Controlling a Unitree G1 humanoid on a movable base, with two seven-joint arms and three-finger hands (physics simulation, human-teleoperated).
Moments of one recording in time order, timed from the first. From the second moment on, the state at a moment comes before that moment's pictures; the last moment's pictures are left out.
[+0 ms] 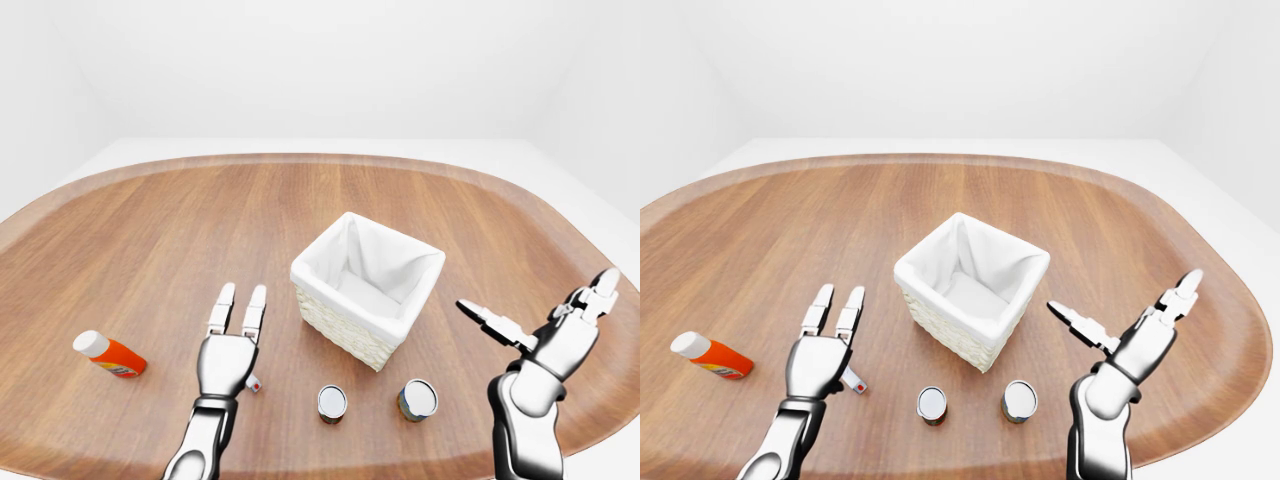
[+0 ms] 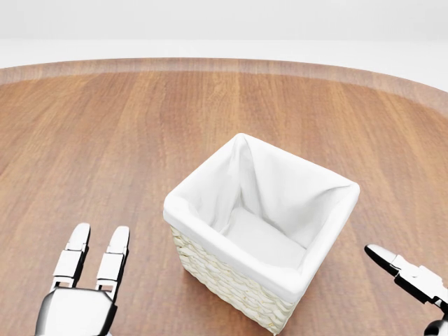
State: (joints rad) left arm 0.19 0.17 -0.06 0.11 1.47 -0.09 0.47; right arm 0.13 0.01 -0.30 -0.27 -0.11 -0.05 -0.52
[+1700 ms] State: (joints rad) left arm -0.02 0.26 -0.14 0.73 1.45 -0.09 0.52; right arm 0.12 0.00 -0.29 -0.24 -0.14 -0.05 -0.52
